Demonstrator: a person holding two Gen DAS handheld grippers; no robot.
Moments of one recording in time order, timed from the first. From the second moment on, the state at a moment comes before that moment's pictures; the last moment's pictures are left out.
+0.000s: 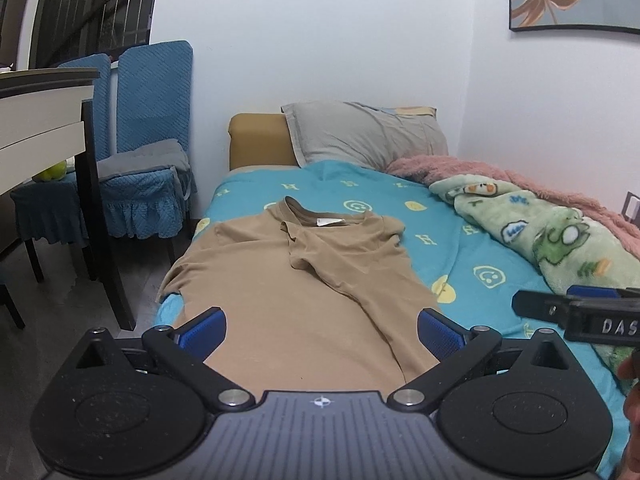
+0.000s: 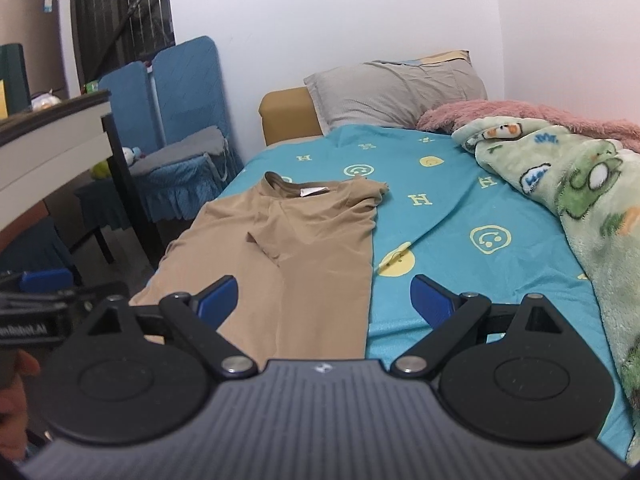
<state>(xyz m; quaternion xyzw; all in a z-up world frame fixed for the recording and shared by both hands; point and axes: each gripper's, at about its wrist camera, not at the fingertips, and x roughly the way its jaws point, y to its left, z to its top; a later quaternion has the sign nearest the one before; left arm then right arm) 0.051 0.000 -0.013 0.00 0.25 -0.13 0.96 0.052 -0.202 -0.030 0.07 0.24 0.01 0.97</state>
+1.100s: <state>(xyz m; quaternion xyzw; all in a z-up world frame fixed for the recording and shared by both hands) 0.097 0.099 -0.047 -0.18 0.34 0.02 0.92 0.230 -0.042 -0.002 -0.20 0.33 0.21 0.90</state>
